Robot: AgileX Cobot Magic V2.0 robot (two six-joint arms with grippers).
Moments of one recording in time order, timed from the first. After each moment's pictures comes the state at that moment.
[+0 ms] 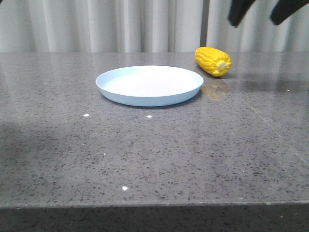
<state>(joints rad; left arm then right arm) -0.54 0.88 -0.84 -0.19 0.69 0.32 0.22 1.68 -1.53 0.06 0.81 0.04</state>
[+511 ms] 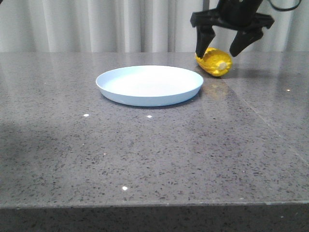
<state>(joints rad) -0.54 0.88 -0.84 -0.19 0.69 0.32 0.22 2.08 -1.88 0.07 0.80 0.04</state>
